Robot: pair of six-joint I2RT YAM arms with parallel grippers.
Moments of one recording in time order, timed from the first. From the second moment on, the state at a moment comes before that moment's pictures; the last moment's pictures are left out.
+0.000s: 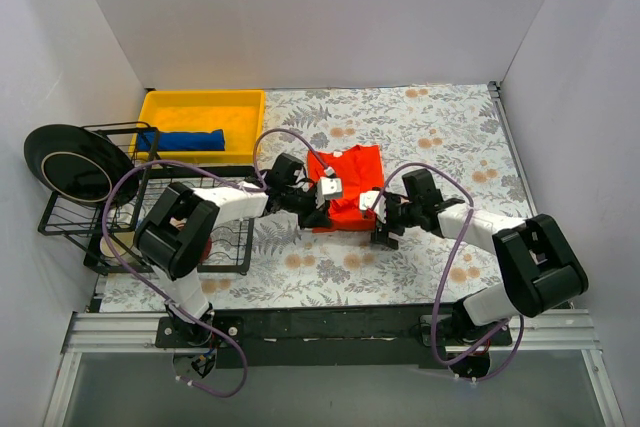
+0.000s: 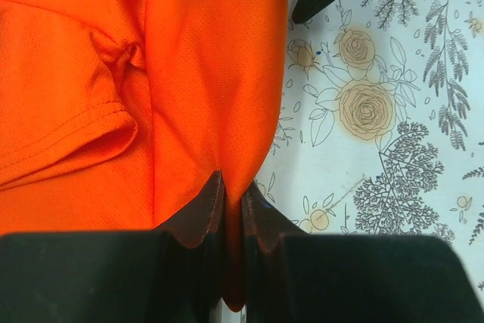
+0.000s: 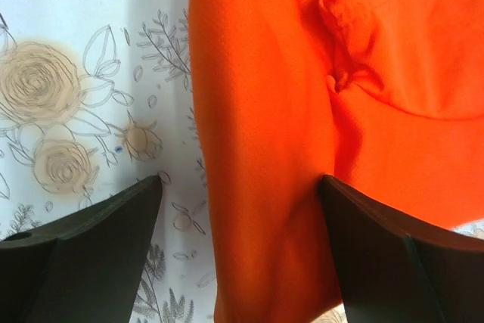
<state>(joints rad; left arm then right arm) -0.60 1.75 0.92 -0.03 0.78 0.54 0.45 1.44 0.60 -0.08 -0.64 -0.95</state>
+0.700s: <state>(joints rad) -0.50 2.07 1.51 -0.81 1.04 0.70 0.36 1.63 0.94 -0.70 -0.85 -1.08</state>
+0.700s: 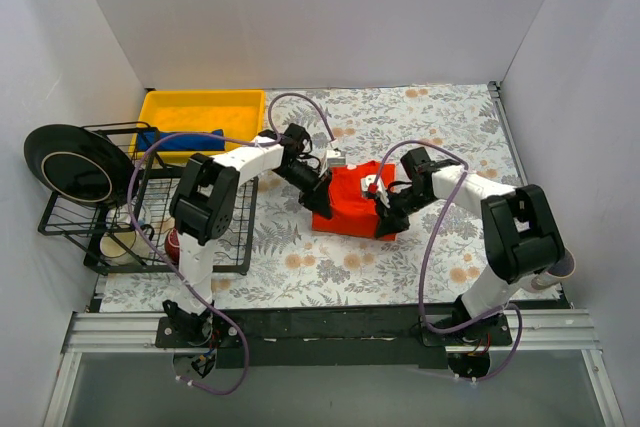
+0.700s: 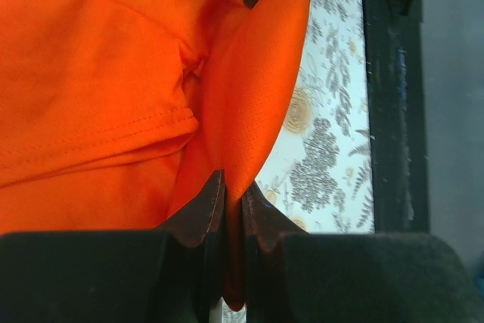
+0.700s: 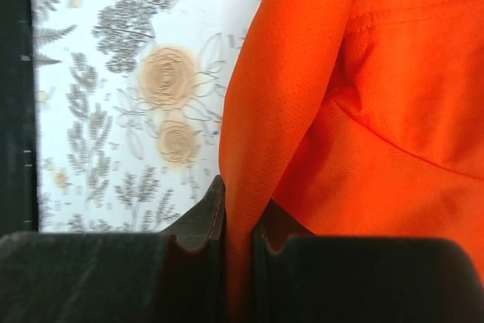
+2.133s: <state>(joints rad) -0.41 1.93 1.50 -0.84 0.86 0.75 0.27 2.40 1.54 -1.47 -1.09 -1.13</state>
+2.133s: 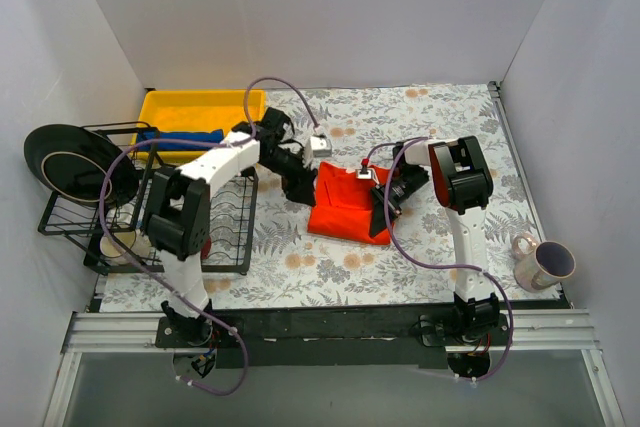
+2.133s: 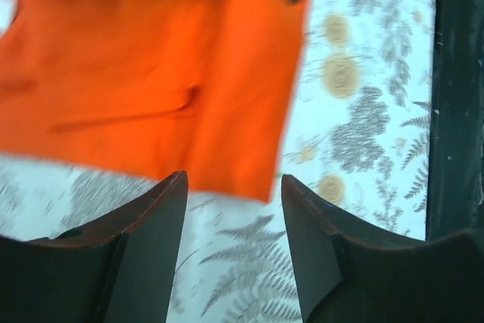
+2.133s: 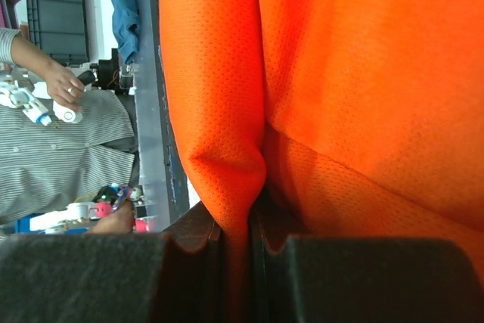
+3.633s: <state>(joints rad) -0.69 1.83 1.04 -0.26 0.70 1.07 0.13 1.79 1.32 -1.09 -0.85 -1.01</state>
